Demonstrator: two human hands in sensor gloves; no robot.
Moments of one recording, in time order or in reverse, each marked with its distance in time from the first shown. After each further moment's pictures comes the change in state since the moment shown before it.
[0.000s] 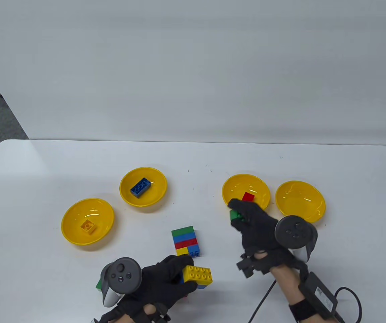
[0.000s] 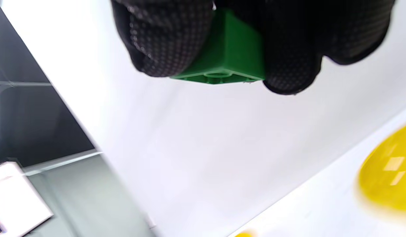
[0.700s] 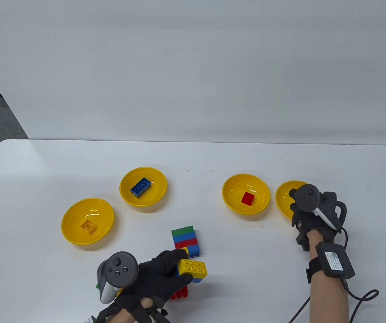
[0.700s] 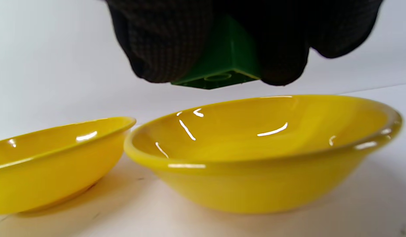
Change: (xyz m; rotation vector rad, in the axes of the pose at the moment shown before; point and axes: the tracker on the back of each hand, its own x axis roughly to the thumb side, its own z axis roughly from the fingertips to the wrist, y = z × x) left_hand -0.004 0.005 -0.003 0.006 0.060 -0.003; right_hand -0.144 -0.025 -0.026 0.207 0.338 0.733
